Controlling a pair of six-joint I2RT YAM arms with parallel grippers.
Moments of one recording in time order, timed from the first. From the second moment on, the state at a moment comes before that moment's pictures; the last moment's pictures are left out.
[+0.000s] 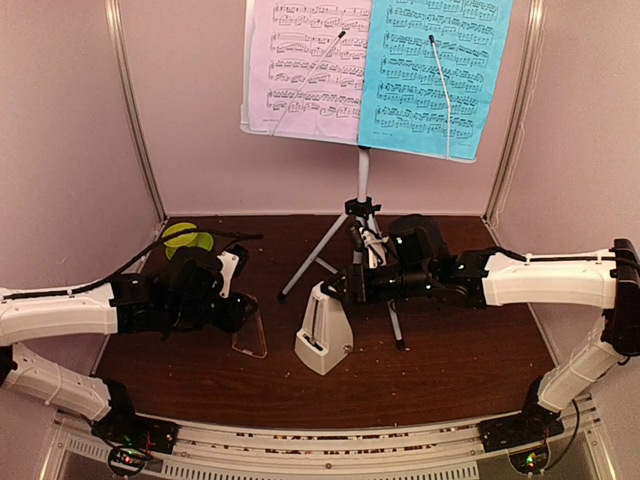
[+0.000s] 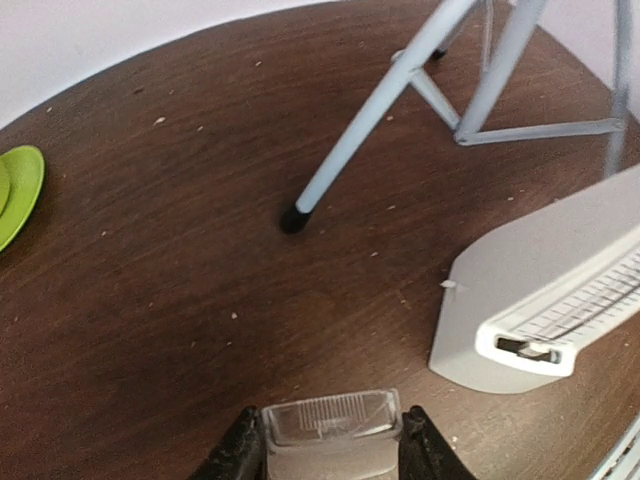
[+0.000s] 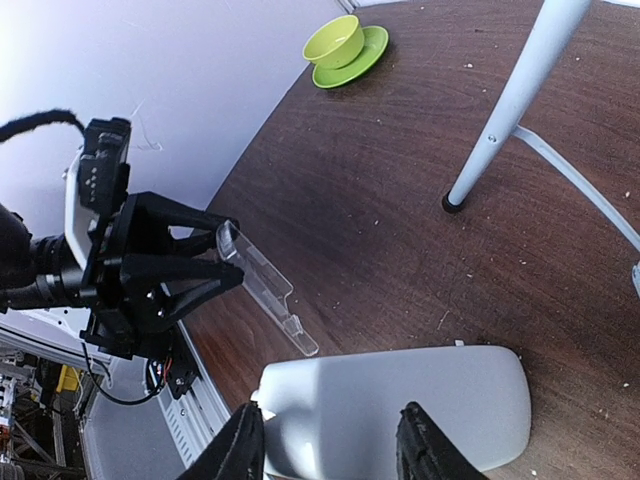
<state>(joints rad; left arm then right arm) -0.94 1.15 0.75 -0.29 -0.28 -0.35 0.91 1.50 1.02 -0.02 -0.22 0.62</state>
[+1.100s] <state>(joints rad) -0.58 1.34 0.81 -0.22 -0.05 -0.29 0.92 1.40 1.06 -0.26 -0.18 0.58</state>
